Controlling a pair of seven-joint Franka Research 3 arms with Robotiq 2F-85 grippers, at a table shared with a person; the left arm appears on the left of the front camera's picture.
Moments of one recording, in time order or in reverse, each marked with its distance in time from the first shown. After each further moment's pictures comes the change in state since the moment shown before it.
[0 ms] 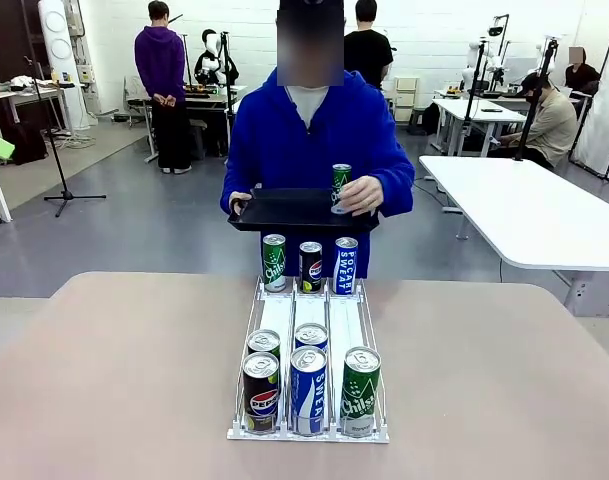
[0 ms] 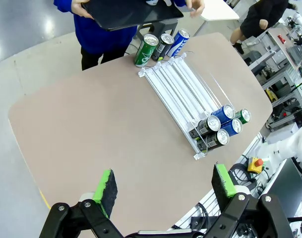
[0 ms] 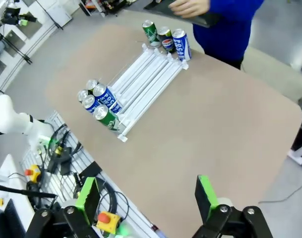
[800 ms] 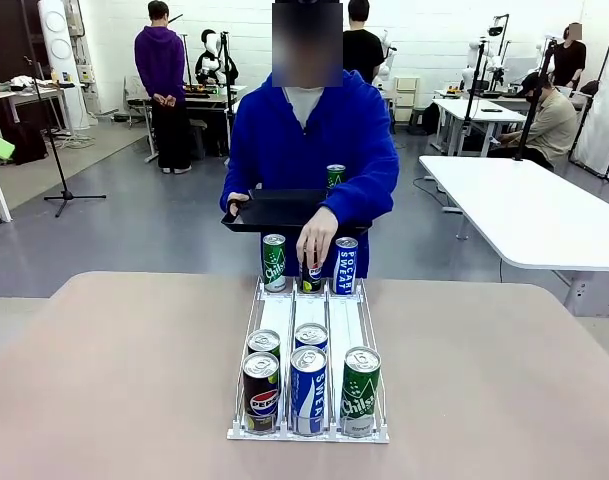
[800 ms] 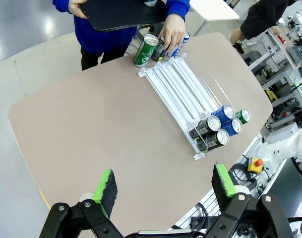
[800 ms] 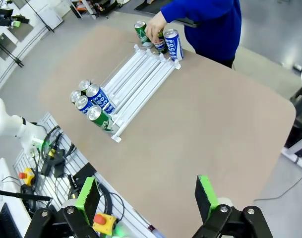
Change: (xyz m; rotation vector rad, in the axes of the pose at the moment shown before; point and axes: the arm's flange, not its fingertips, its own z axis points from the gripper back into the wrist) left arm 0.000 0.000 0.000 0.000 0.000 0.000; right arm -0.005 0.006 0.000 -0.041 -0.006 -0.005
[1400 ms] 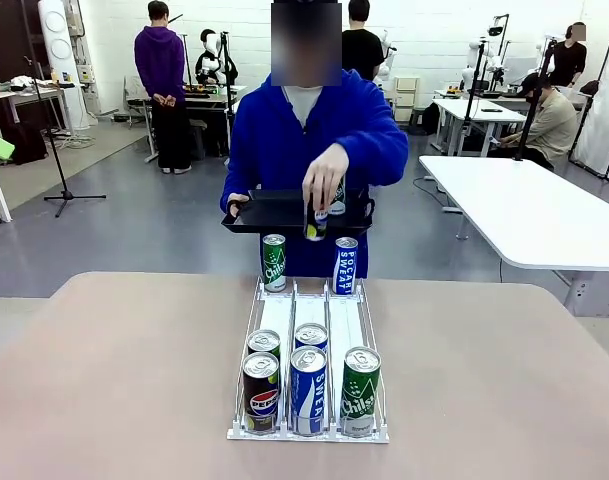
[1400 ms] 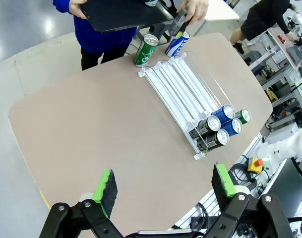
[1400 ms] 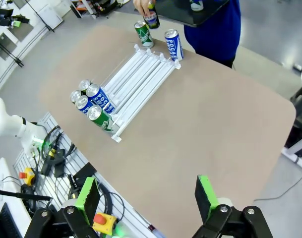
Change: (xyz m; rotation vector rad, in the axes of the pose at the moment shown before) left arm 0.000 0.000 0.000 0.000 0.000 0.000; right arm 0.000 0.000 0.000 0.001 0.001 0.000
